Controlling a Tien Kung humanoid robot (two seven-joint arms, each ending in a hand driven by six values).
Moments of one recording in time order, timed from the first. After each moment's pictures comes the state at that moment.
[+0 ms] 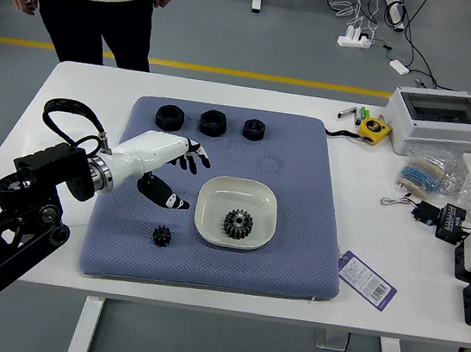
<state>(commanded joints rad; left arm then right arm) -0.53 0.35 -0.93 -1.38 1.97 -0.19 0.07 0.14 -0.25 0.39 0.27 0.14 -0.26 -0.02</state>
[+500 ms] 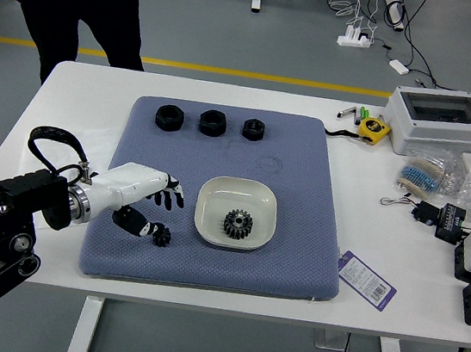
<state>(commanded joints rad) -0.42 0.44 -0.92 -1.52 1.98 -0.28 0.12 0.14 -0.25 0.39 0.27 0.14 -0.26 -0.02</state>
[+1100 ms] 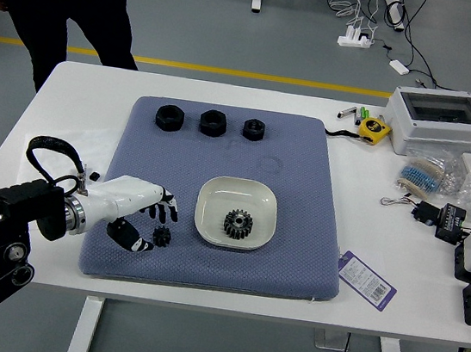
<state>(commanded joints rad) -0.40 0.43 -0.91 -1.51 1.99 -0.30 0.12 0.14 -0.25 0.39 0.27 0.14 -0.26 -0.03</state>
